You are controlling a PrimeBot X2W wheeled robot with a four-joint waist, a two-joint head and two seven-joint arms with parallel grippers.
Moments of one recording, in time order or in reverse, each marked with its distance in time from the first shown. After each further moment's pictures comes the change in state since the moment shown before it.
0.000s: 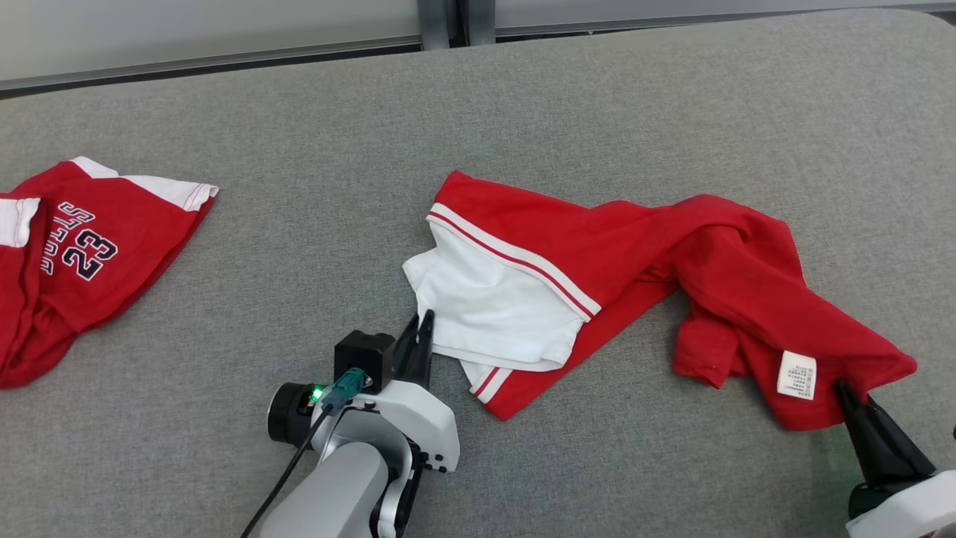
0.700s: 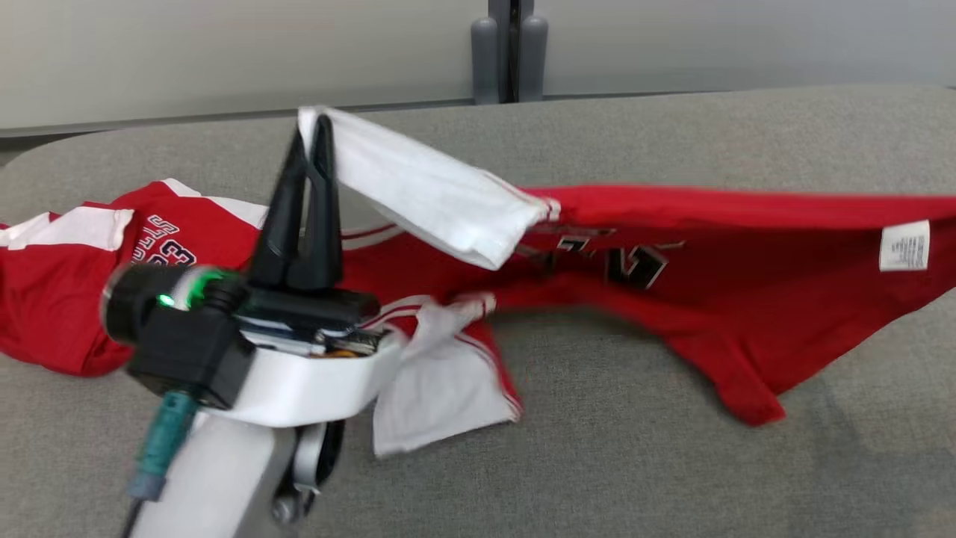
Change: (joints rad) left arm 0.099 0.149 0.259 -0.824 0.273 0.111 -0.007; right arm -0.090 -0.142 -0.187 -0.219 -0.100 0.000 -0.063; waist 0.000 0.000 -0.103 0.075
